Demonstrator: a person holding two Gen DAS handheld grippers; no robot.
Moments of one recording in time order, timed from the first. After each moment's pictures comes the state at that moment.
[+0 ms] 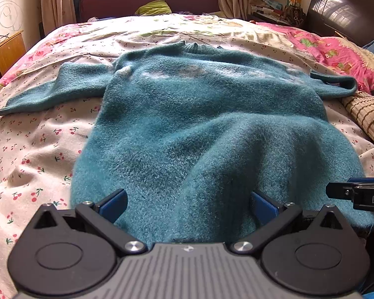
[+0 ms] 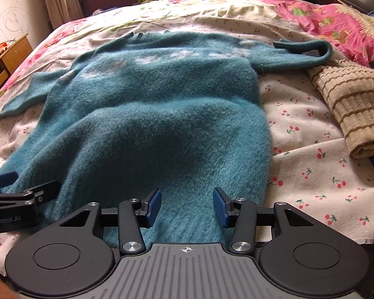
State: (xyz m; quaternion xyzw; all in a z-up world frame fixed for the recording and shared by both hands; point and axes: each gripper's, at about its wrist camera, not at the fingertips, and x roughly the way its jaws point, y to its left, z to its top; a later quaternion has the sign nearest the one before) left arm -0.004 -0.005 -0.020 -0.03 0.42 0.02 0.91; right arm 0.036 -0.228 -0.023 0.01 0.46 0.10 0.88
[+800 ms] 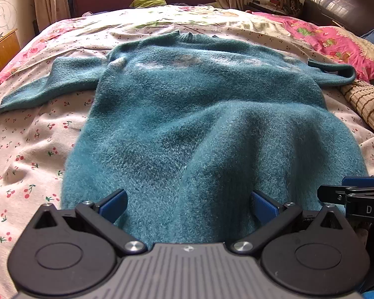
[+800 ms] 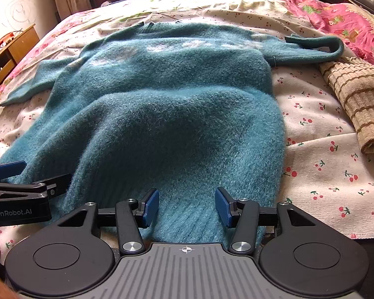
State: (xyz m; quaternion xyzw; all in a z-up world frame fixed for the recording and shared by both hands) left arm -0.001 -0.009 -0.027 -0.02 0.44 0.01 0.90; right arm 0.032 -0.218 -0.032 0.00 0.47 0.11 0.87
